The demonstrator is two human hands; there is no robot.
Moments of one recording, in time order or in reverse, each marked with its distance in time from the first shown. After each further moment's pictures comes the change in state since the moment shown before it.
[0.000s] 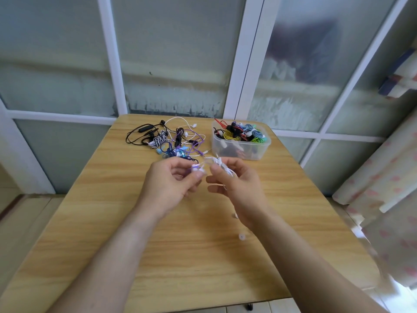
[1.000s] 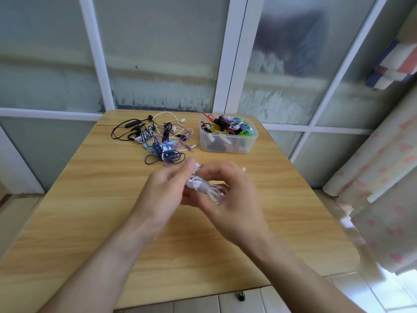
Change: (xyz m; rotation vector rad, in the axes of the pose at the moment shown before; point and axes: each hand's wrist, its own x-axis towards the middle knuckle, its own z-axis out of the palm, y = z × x) left_hand -0.038 0.026 0.024 -0.257 -0.155 -0.167; right_hand -0.048 -0.002 -0.014 -0.537 -0.019 -0.478
